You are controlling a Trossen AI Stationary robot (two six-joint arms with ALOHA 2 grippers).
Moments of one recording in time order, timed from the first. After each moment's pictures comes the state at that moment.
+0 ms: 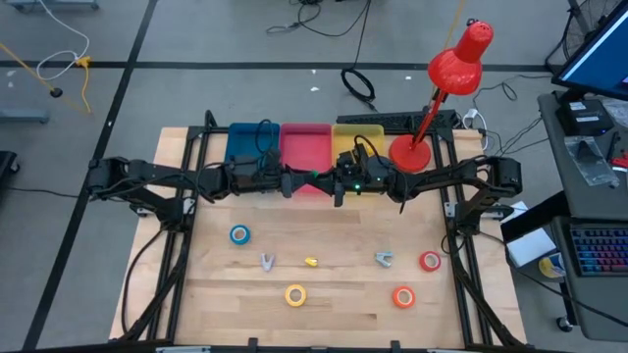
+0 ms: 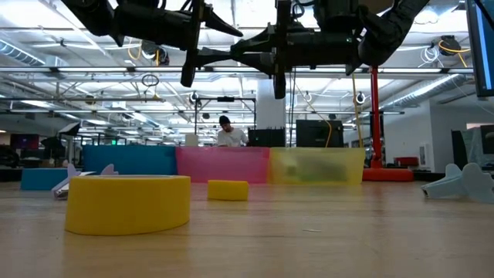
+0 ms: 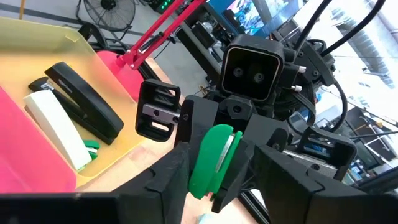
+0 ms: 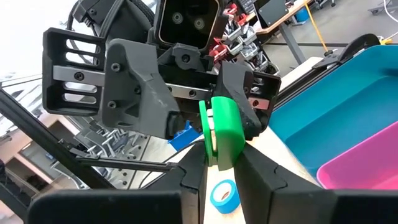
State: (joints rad) left arm 0.15 1.35 0.73 0.51 -0.02 -0.84; right arm -0.19 1.63 0.81 0.87 -0.15 0.66
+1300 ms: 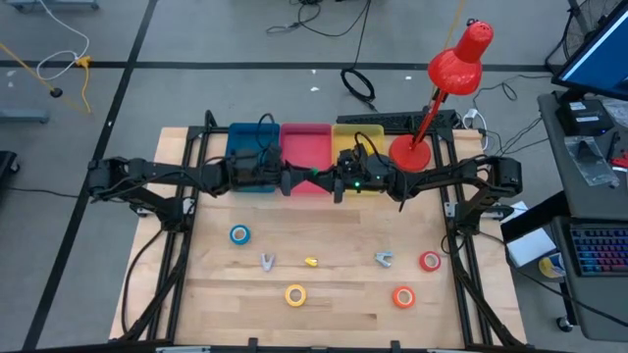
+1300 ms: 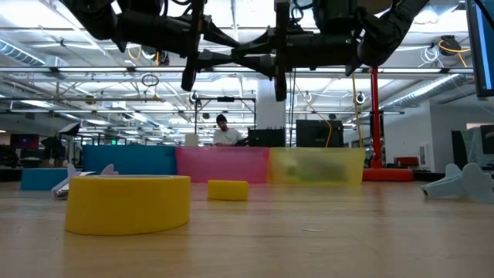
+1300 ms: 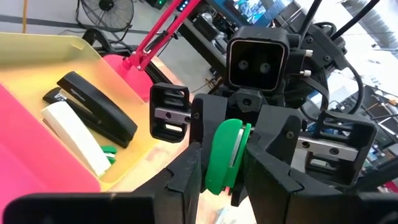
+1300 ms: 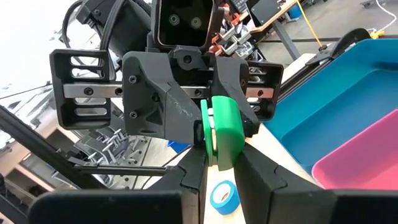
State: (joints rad) left arm 0.23 1.35 0.73 0.49 0.06 -0.73; right arm -0.19 1.63 0.81 0.86 -0.15 0.71
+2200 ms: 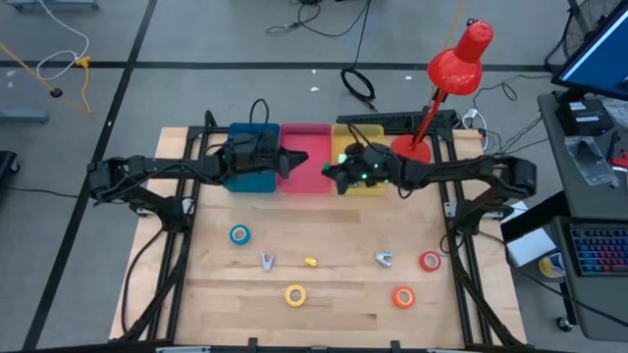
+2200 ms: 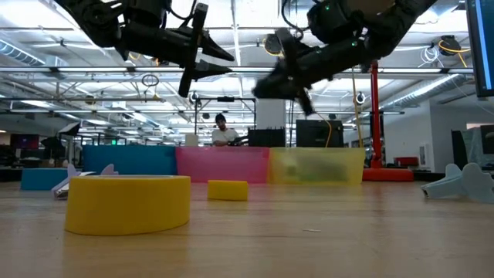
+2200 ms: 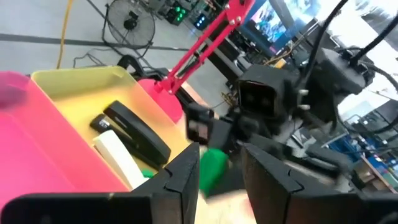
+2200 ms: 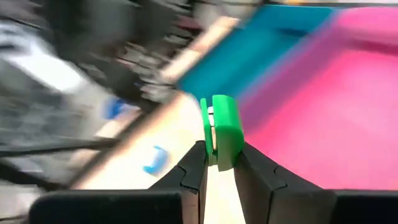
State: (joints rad) left arm 0.36 1.35 0.73 0.51 0.11 -0.70; right arm -0.28 1.52 0.81 0.40 -0.10 0.61
